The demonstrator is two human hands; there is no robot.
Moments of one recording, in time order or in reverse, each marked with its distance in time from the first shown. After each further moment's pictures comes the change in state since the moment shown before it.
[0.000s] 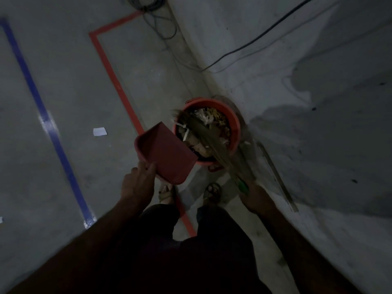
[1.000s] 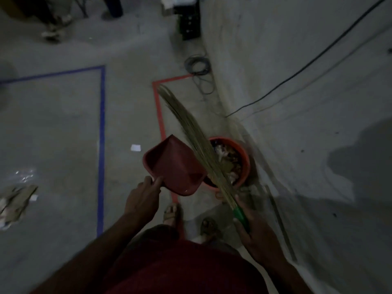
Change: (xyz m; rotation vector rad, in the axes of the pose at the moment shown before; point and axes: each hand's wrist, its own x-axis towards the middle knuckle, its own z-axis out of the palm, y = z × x) left_hand -0.154 0.020 -0.025 -0.164 0.301 -0.177; right_hand -0.157 -0.056 -0.056 -0.173 0.117 -0.546
